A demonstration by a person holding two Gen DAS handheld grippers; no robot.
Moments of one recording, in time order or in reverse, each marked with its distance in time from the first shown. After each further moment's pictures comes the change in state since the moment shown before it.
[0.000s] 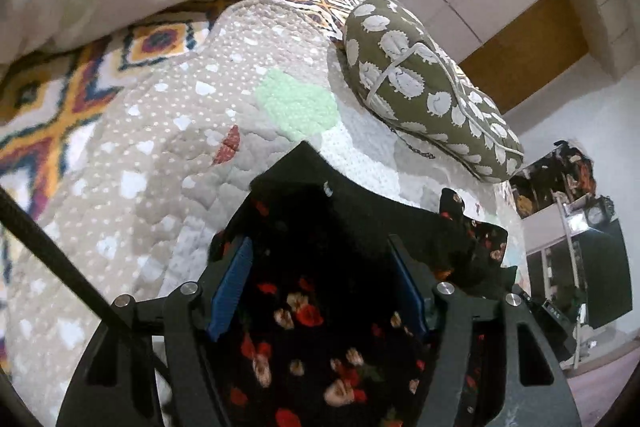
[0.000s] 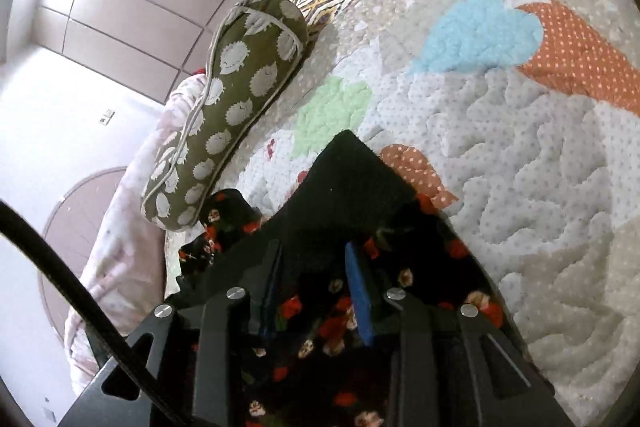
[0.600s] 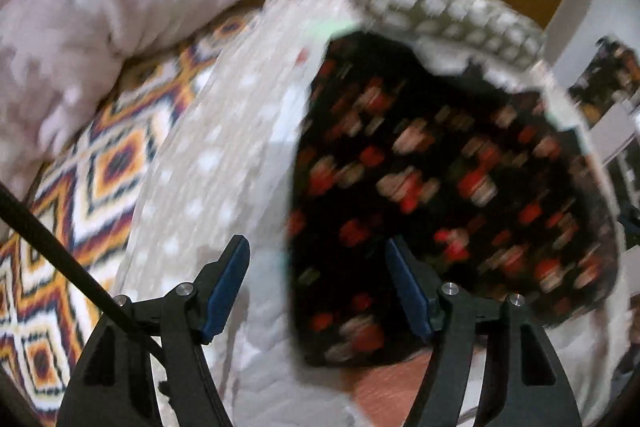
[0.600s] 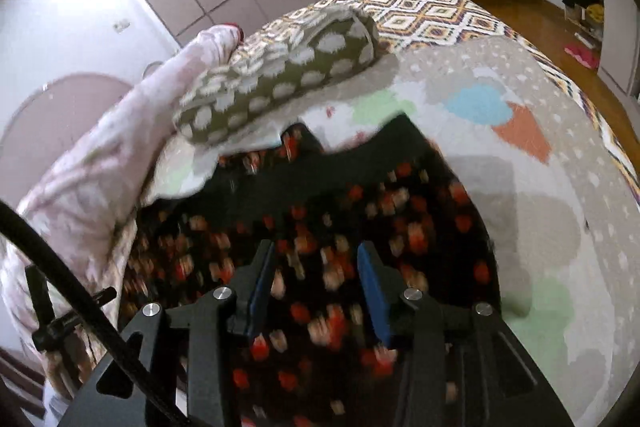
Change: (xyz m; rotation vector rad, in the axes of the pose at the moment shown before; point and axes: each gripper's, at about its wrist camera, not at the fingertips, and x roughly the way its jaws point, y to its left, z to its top) left arm -0.078 0.009 -0.119 0.280 0.054 0.343; right arm -0.102 0.082 -0.099 -0.378 0.011 -0.222
